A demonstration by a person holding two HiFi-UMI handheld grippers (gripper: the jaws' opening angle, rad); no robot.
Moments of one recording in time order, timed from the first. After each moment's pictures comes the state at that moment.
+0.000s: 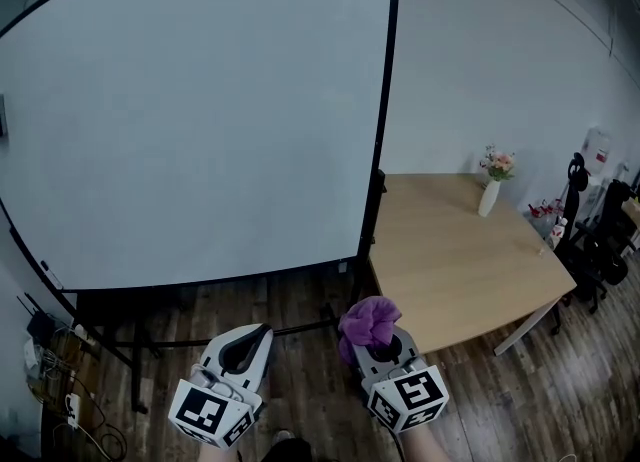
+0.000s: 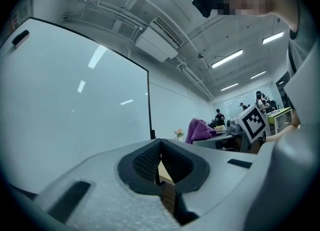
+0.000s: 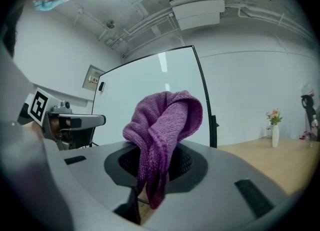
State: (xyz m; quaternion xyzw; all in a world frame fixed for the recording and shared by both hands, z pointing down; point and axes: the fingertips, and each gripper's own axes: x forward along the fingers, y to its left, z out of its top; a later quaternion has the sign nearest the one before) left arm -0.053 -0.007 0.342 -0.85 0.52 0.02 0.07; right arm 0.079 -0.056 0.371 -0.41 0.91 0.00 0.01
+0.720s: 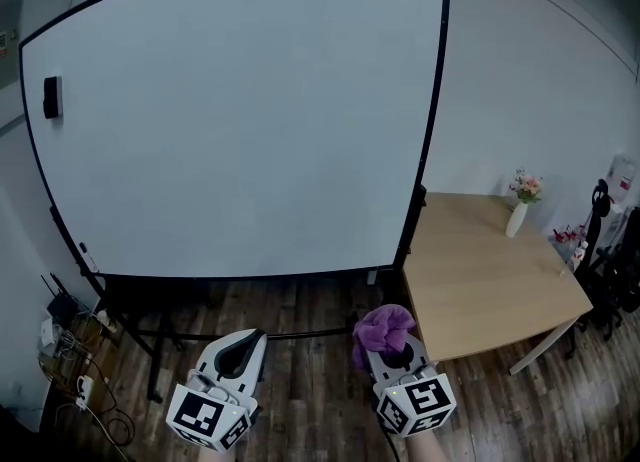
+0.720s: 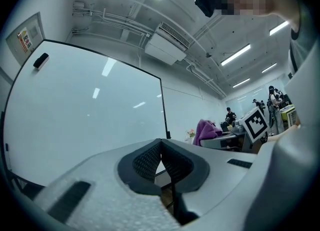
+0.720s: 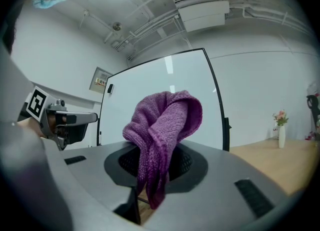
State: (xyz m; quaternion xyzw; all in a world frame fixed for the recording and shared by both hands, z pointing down) left arm -0.129 0.067 0.333 -0.80 0.59 0.03 0.08; right arm 0.033 -0.009 0.364 -0.39 0.92 0.01 0.02
